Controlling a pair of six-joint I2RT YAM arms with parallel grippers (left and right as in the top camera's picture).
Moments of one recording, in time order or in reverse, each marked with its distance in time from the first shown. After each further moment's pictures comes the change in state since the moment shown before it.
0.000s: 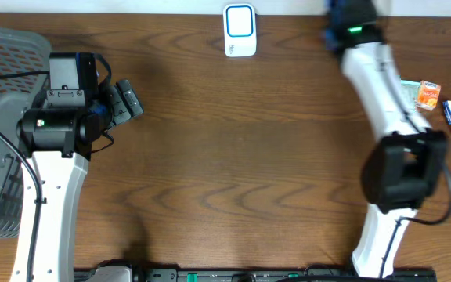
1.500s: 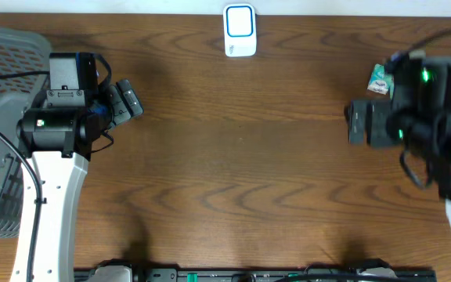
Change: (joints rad) left arm 0.000 0.000 0.000 0.002 0.000 0.000; right arm 0.045 -0.891 -0.270 -0.801 -0.619 0.469
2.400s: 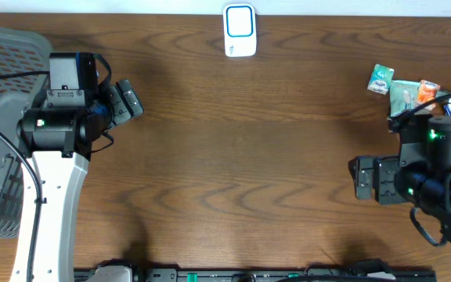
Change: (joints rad) left arm 0.000 0.000 0.000 -0.002 0.000 0.000; right arm 0.007 -0.183 -0.103 -0.201 -0.018 0.012
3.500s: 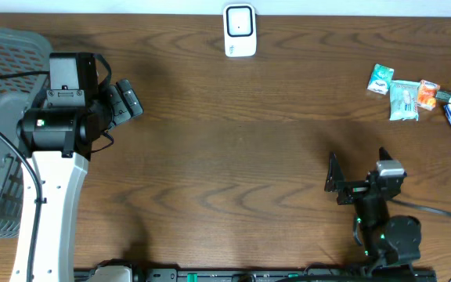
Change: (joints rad) left arm 0.000 0.000 0.000 0.000 0.000 0.000; right arm 0.000 -0.877 -1.424 1.492 0.047 0.000
